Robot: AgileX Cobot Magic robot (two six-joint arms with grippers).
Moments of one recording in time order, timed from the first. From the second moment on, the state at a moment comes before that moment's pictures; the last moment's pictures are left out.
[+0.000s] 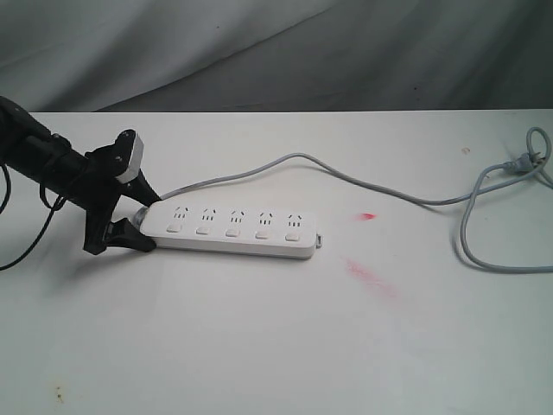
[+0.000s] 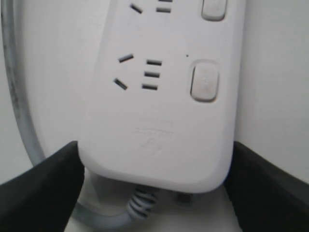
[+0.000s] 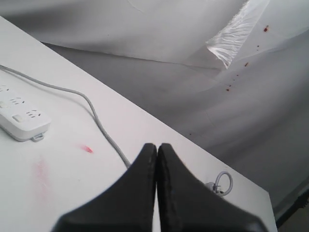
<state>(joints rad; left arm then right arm) 0.15 2.26 -1.45 -0.80 0.94 2.08 0.13 0.10 -0.24 0.29 0.38 -0.78</state>
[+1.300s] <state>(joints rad) 0.15 2.26 -1.45 -0.79 0.94 2.08 0.54 1.65 -1.39 0.50 0.89 -0.98</state>
